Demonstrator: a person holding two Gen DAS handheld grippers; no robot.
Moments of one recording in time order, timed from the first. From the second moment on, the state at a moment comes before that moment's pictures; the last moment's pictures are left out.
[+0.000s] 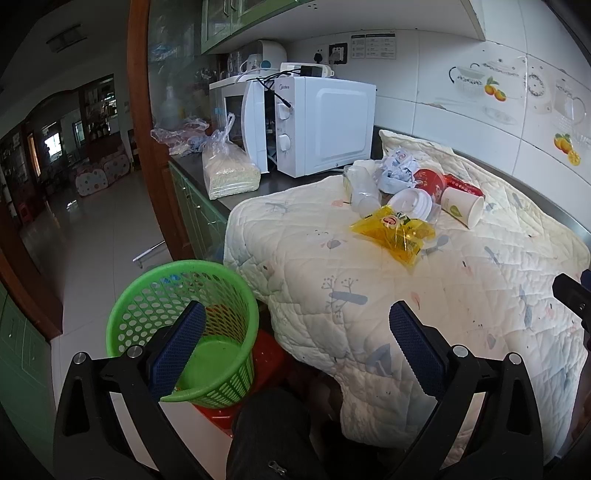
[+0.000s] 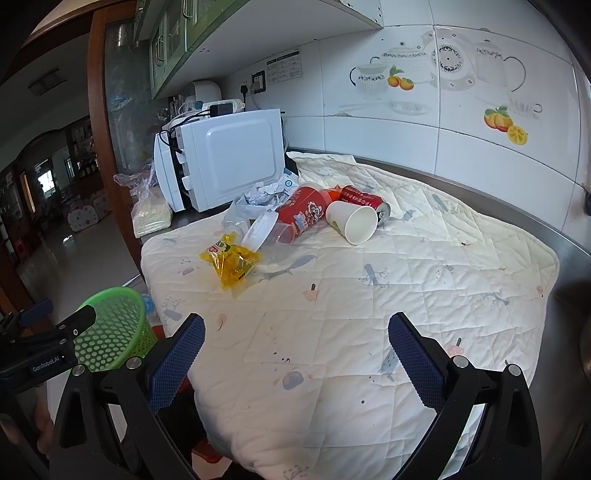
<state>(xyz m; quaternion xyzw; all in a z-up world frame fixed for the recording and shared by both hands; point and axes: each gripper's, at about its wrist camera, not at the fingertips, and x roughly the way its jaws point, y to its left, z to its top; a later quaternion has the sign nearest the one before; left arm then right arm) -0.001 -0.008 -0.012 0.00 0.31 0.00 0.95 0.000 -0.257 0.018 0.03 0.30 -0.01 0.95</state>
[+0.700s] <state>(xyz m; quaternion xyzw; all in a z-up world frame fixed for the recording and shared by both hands) 0.001 -0.007 -0.009 0.00 0.31 0.00 0.95 0.000 -0.258 0.018 0.03 0.30 -0.01 0.95</state>
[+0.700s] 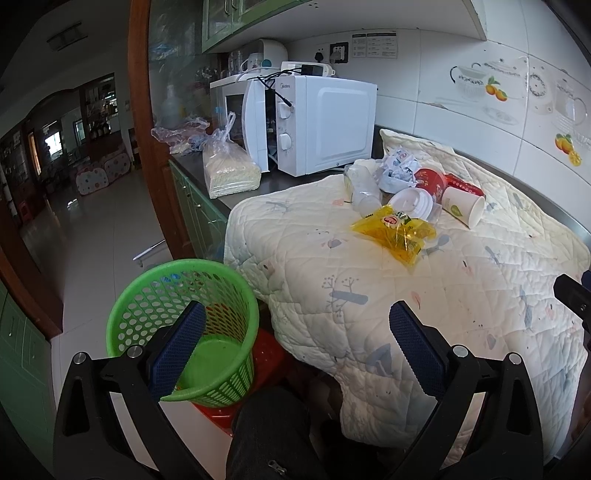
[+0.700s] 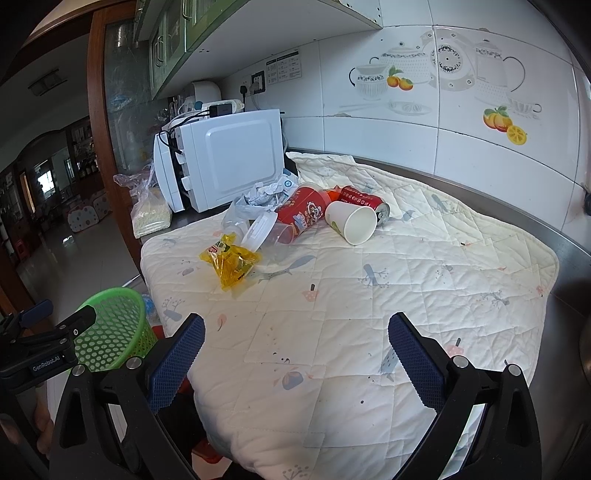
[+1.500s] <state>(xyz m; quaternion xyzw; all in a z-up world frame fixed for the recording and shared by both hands) 0.002 -0.007 -0.012 0.00 0.32 0.00 0.95 0.000 -0.259 0.018 0.03 0.30 -0.01 0.95</state>
